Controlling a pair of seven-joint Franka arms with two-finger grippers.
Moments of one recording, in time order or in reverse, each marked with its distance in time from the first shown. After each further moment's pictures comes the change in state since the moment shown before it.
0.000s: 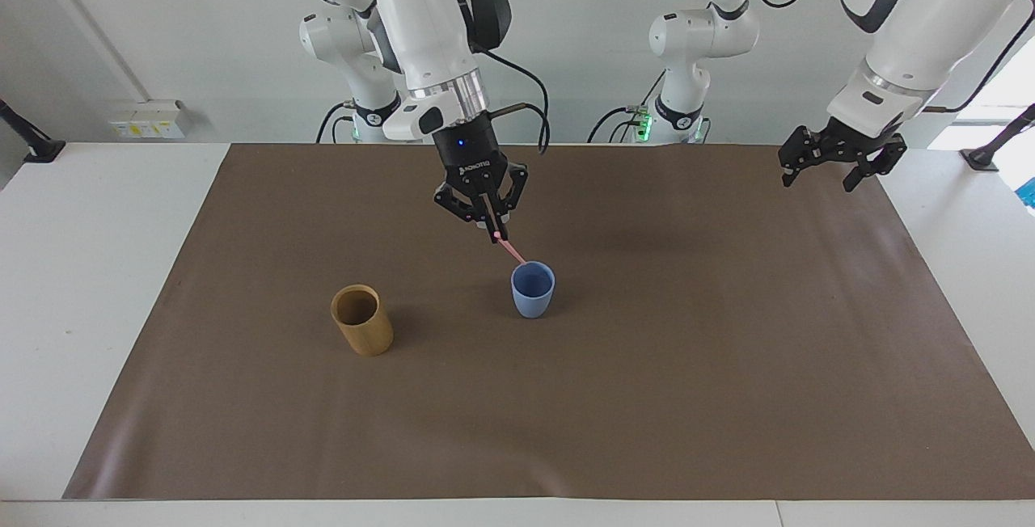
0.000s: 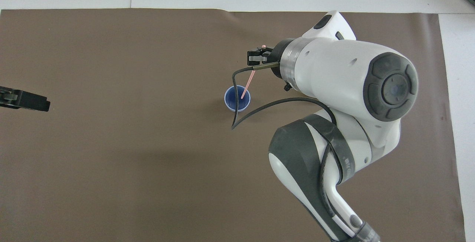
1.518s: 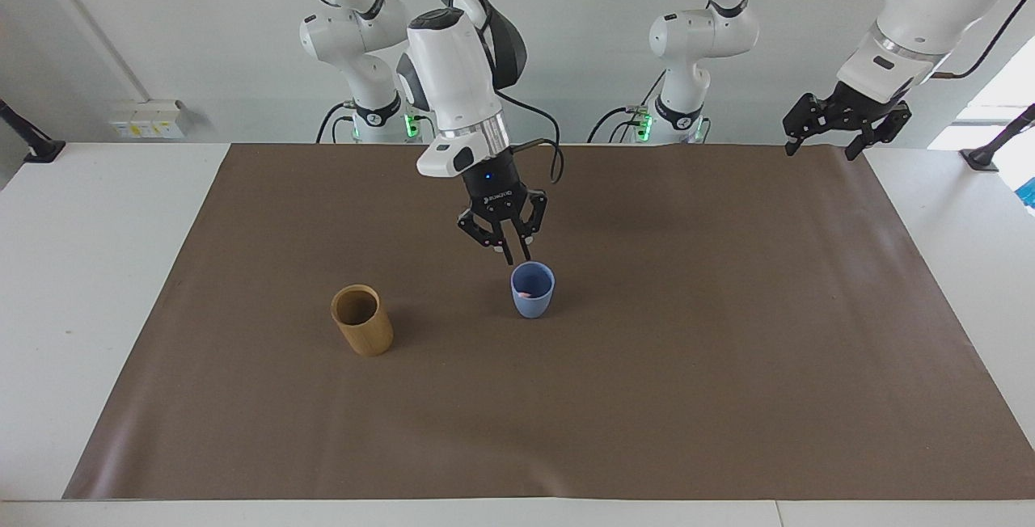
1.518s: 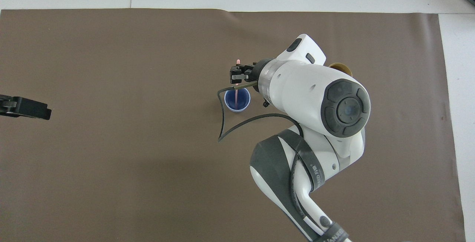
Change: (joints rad) left arm 0.000 -0.022 -0.013 0.013 -0.023 -0.058 -0.063; right arm 0.050 0.002 0.000 -0.101 -0.004 0.095 0.017
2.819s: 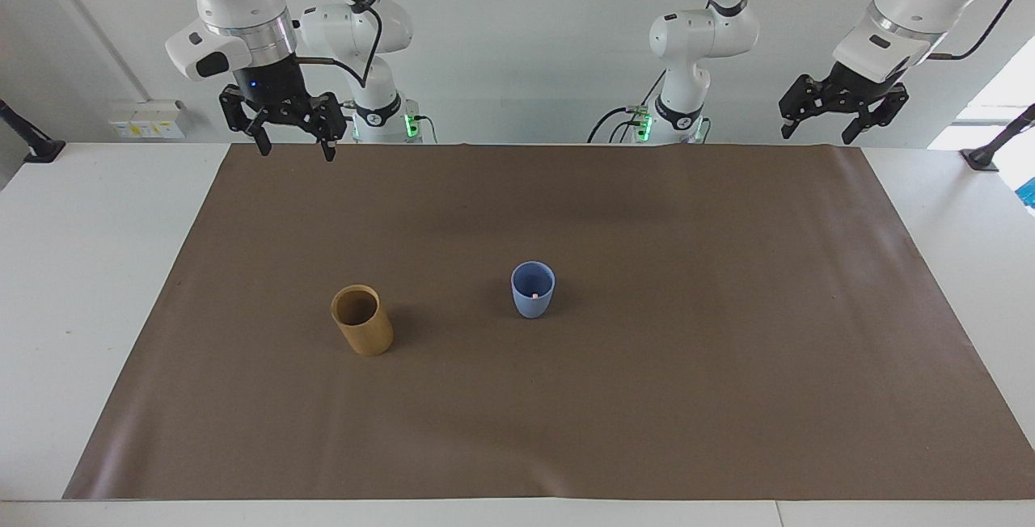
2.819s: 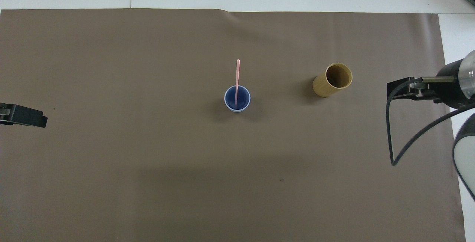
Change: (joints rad) left arm 0.000 -0.019 -0.006 0.012 -0.004 -0.055 0.000; right arm -0.374 -0.195 -0.024 0.214 -0.113 -0.933 -0.176
